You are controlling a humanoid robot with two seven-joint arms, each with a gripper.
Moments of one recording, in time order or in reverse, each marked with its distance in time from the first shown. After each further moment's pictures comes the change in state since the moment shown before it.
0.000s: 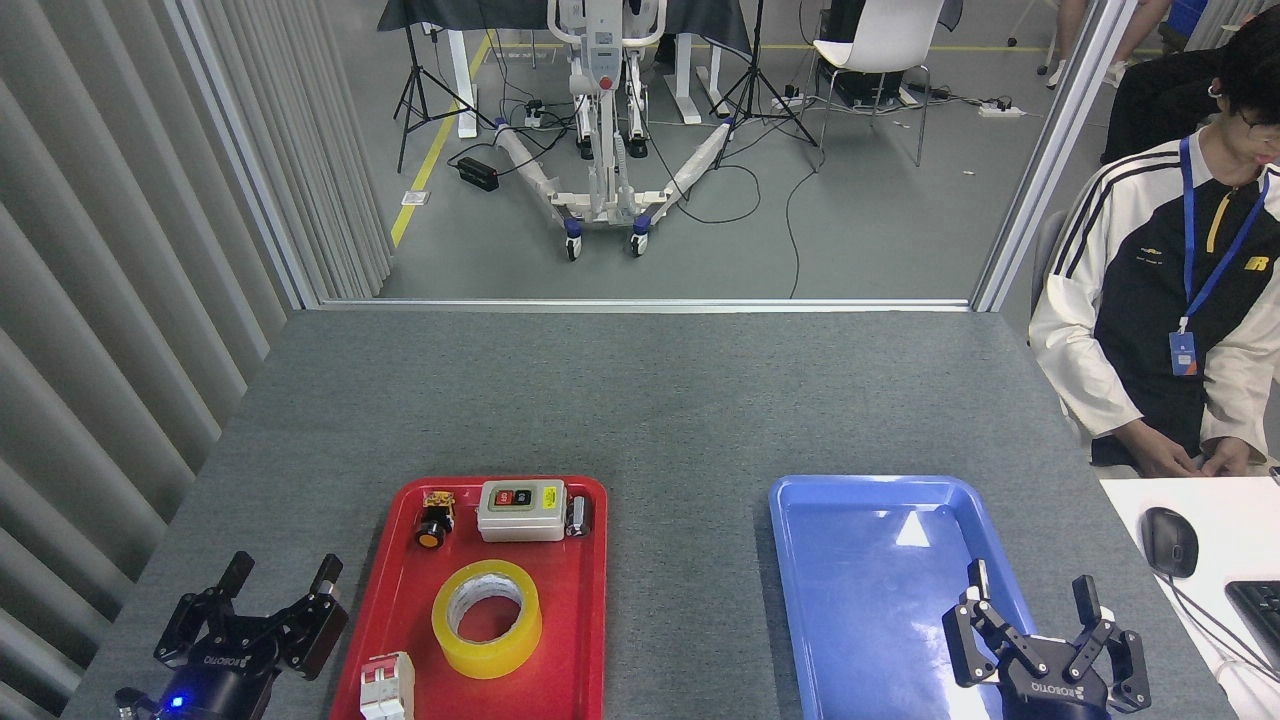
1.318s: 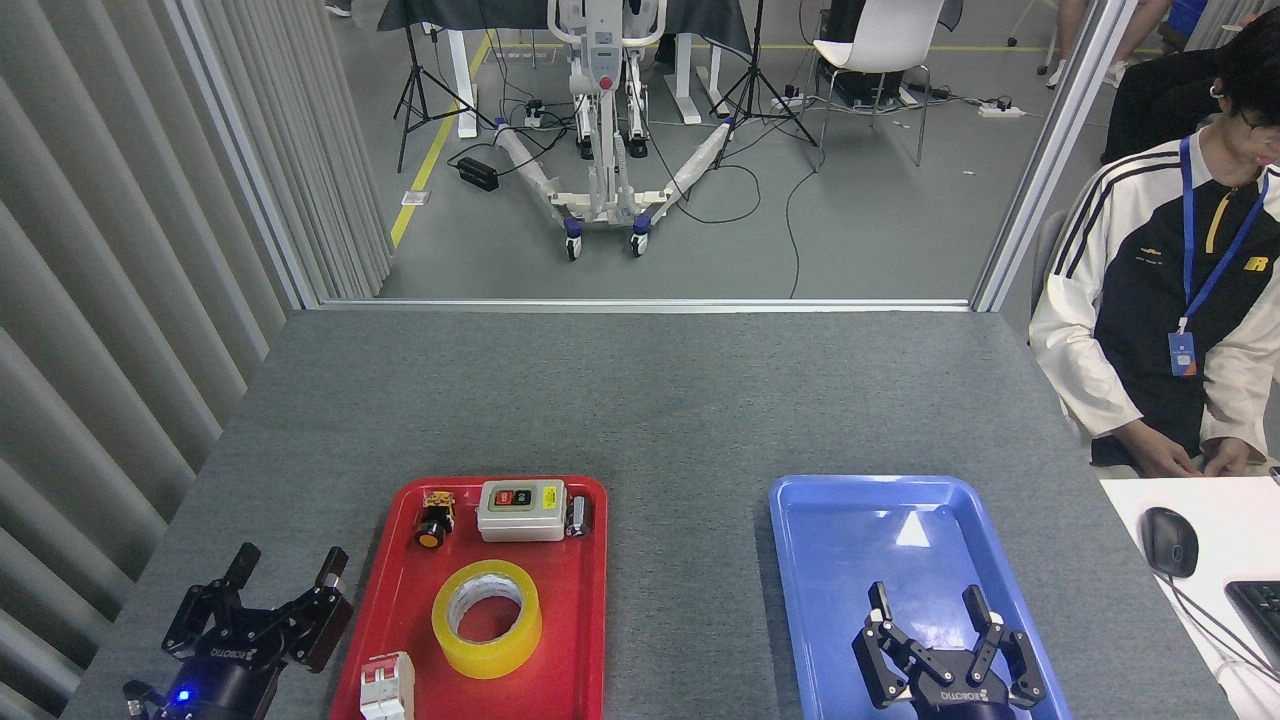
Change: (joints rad) left arm -0.022 0.005 -0.019 0.023 0.007 -0.007 0.043; right arm -0.025 0.012 0.145 0.061 0.007 -0.038 0.083
